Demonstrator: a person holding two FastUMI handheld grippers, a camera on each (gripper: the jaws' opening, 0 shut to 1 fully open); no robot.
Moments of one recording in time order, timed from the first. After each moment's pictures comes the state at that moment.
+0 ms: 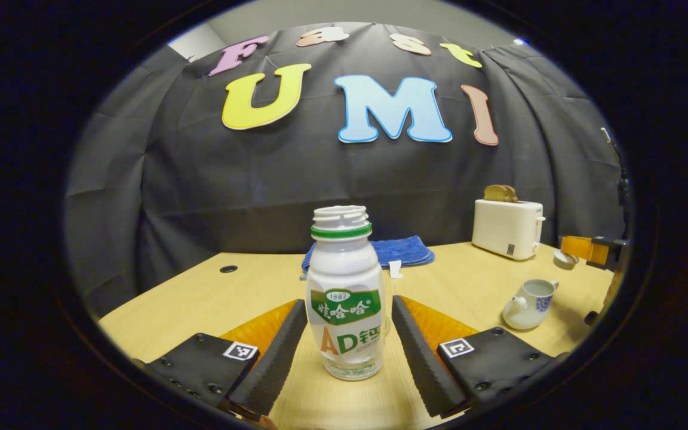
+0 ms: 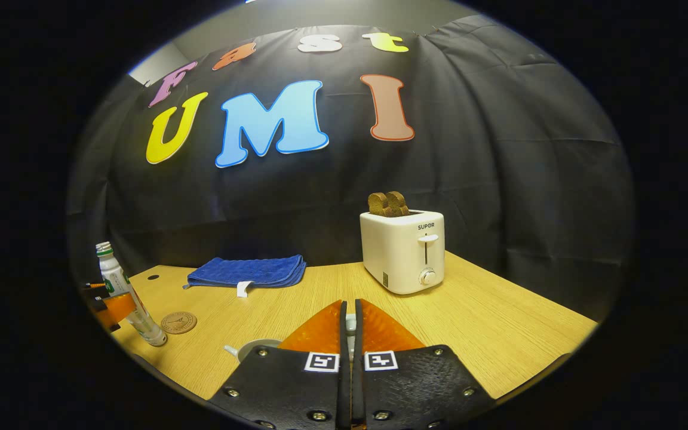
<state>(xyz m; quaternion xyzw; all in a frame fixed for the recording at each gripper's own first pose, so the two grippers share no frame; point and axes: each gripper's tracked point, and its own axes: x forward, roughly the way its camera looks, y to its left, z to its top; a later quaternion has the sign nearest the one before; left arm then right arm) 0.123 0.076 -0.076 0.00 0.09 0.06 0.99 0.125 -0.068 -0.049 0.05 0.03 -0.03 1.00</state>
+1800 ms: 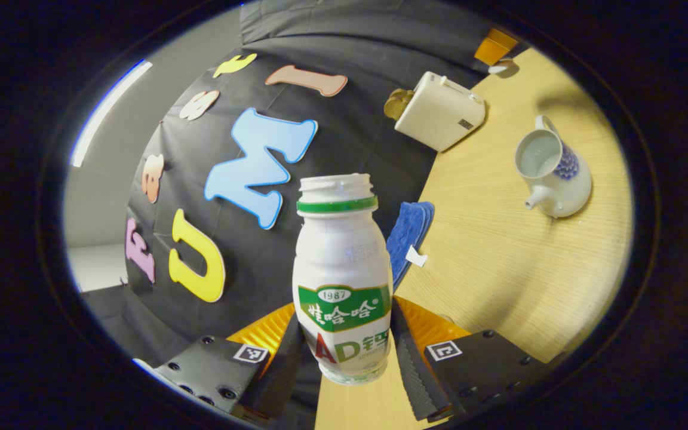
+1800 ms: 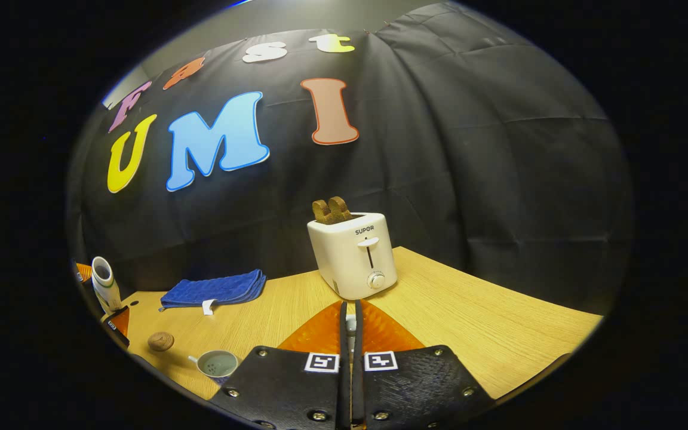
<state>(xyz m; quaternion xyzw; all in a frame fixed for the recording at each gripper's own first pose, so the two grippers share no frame) 0.162 -0.003 -0.020 0.54 0.06 0.06 0.84 0.121 -0.143 -0.049 0.12 0.03 -0.12 0.99</state>
